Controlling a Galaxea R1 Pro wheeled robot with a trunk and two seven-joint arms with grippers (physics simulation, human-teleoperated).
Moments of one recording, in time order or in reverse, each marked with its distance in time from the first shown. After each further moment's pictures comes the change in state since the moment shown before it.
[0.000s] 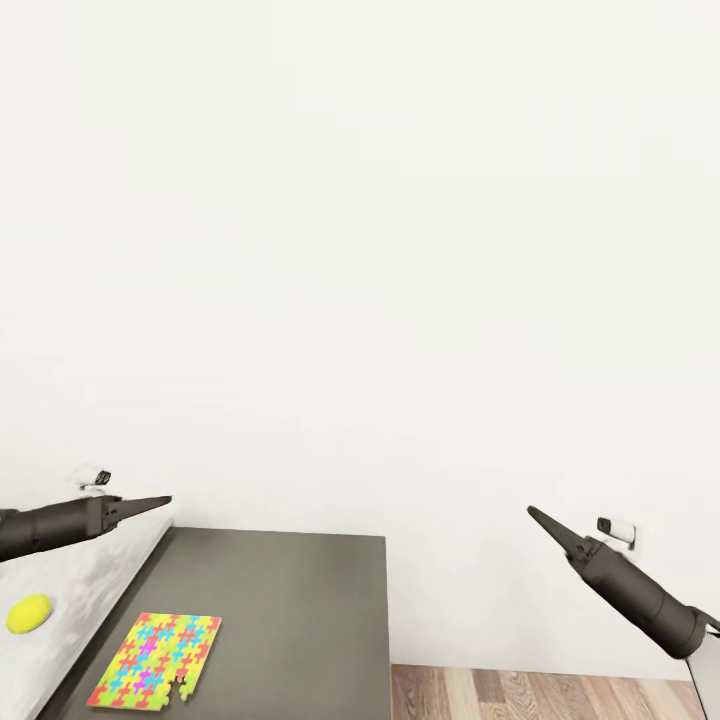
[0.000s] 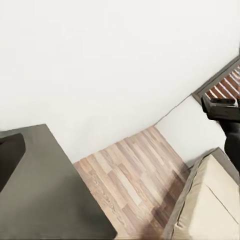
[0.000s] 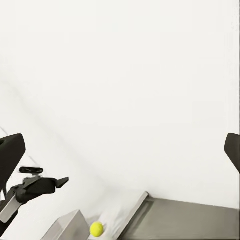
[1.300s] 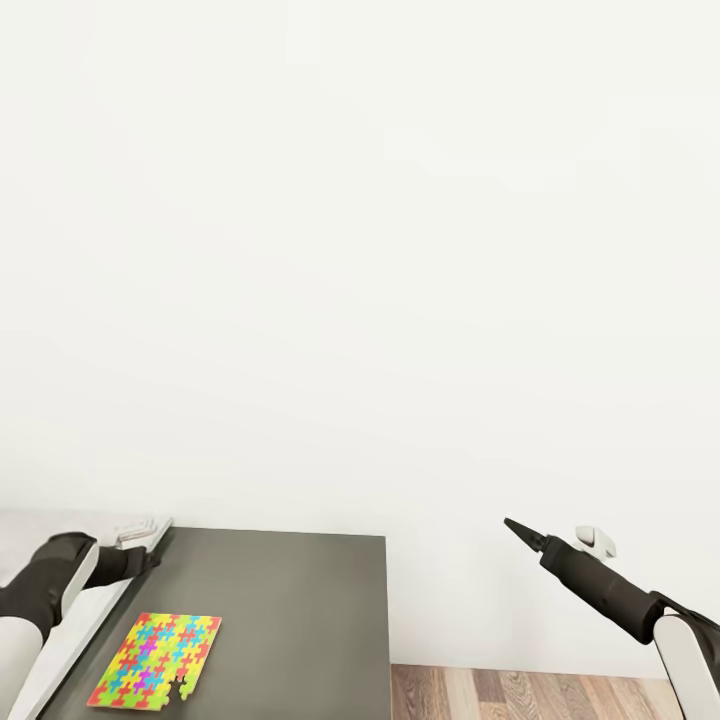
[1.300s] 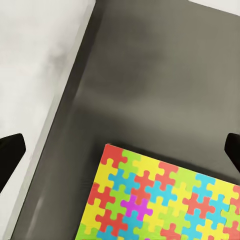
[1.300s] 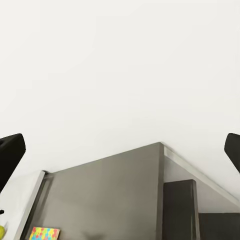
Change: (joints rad) left arm -0.182 -0.149 -0.122 0.538 -0.153 -0.146 1.332; right arm -0.012 -0.015 0.120 -0.011 -0.005 0.076 -0.655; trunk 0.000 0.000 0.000
